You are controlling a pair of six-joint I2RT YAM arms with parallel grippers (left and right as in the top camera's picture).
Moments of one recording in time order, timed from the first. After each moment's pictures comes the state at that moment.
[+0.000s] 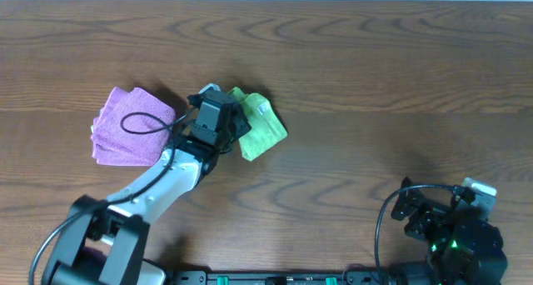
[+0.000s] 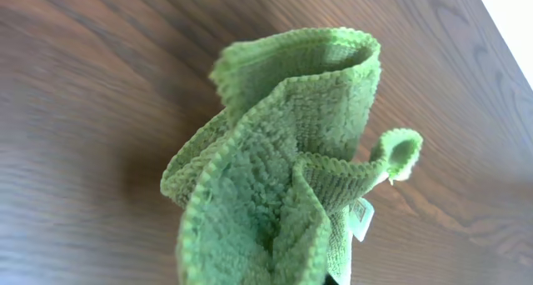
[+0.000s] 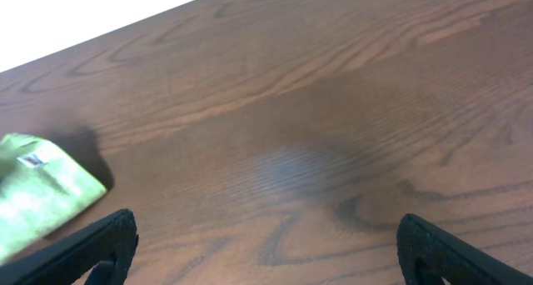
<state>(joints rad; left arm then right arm) -0.42 1.57 0.78 -0.01 0.05 -0.97 0.10 0.25 0.68 -0.98 0.20 0.41</state>
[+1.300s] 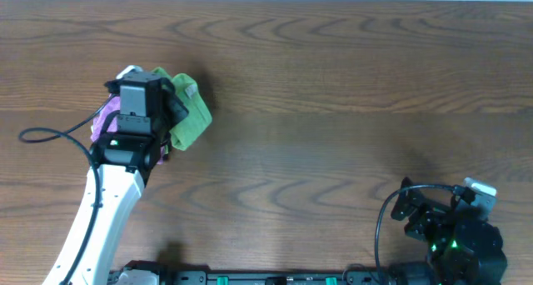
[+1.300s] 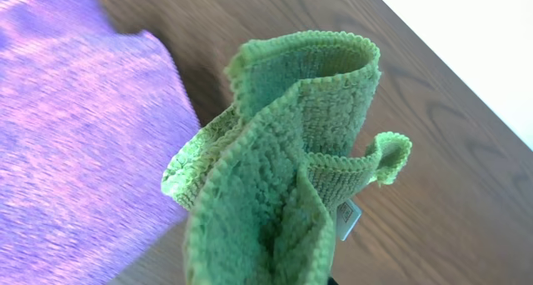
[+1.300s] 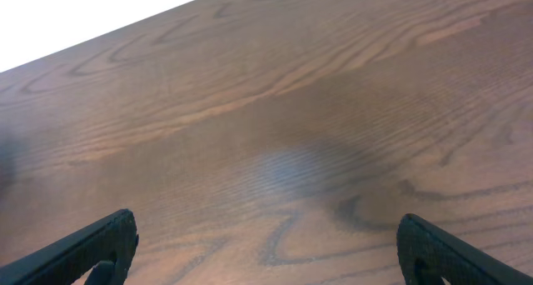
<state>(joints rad) -0.11 1.25 0.95 -0.50 -0.08 -0.77 0.10 0.25 0.68 -0.98 0.20 0.41</state>
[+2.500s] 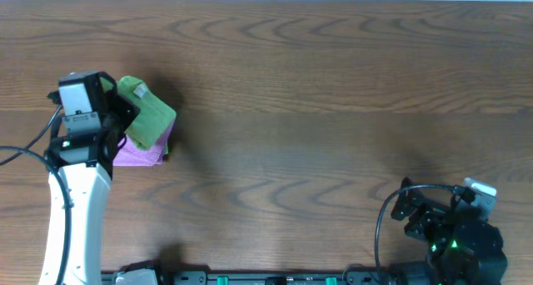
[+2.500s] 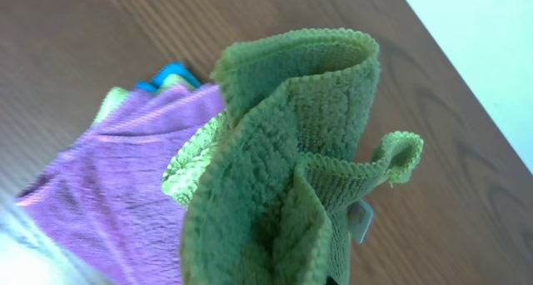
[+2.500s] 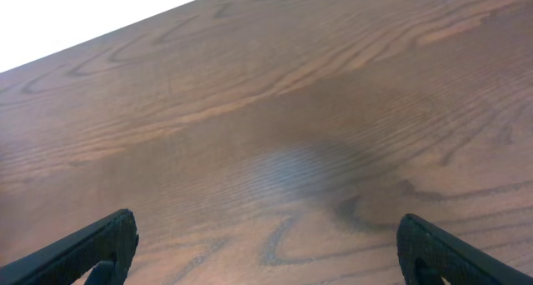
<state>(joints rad) 0.18 1.25 1.00 -0.60 -0.04 -0.70 0.10 0.25 0.68 -0.98 0.20 0.41</state>
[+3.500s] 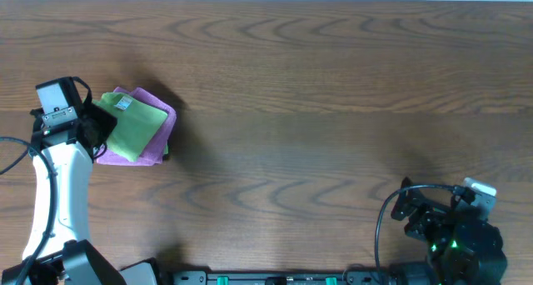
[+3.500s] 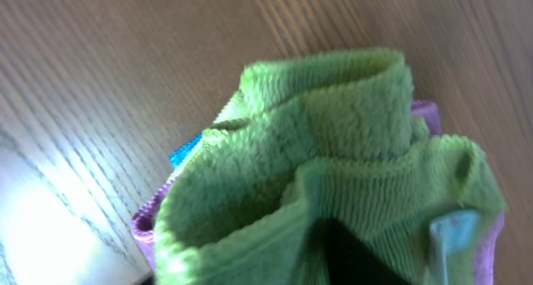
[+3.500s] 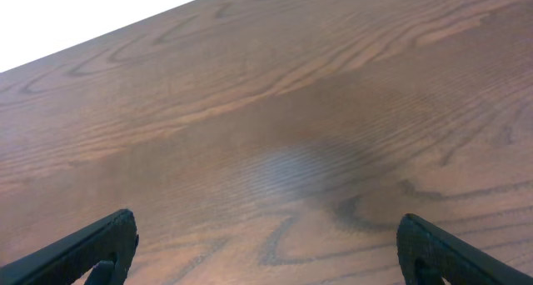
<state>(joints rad) 0.36 1.43 1.00 -0.61 -0.03 -0.66 0.10 0.25 0.68 -0.98 0.20 0.41</state>
